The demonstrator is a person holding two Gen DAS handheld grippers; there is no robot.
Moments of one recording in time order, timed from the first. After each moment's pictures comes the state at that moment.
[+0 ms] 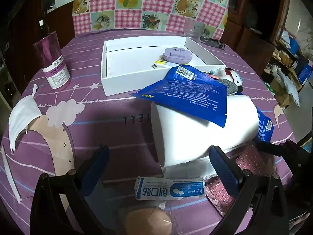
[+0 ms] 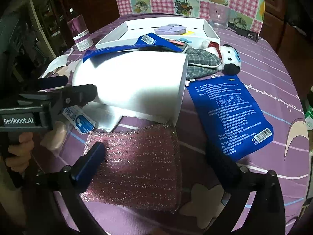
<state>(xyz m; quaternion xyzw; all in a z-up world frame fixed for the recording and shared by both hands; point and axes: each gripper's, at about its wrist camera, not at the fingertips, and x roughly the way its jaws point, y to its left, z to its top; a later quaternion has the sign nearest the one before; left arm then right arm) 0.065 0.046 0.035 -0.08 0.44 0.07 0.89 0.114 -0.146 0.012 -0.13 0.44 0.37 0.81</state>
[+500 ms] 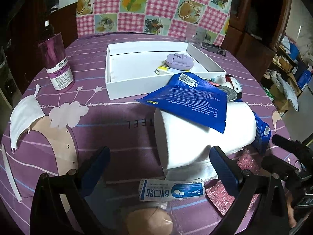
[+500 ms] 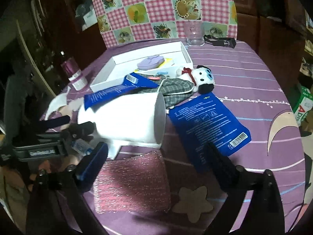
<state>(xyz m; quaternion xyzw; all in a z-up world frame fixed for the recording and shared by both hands) 0.063 0.051 0.043 -0.09 0.42 0.07 0.90 0.114 -0.177 0.049 -0.02 0.41 0.36 0.84</state>
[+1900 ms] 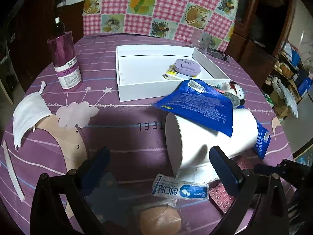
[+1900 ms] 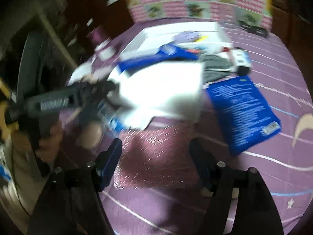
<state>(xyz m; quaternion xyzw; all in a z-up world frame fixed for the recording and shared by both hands) 0.053 0.064 0.051 -0.10 0.42 0.08 0.90 0.085 -0.142 0.027 -0.13 0.45 0.44 0.77</state>
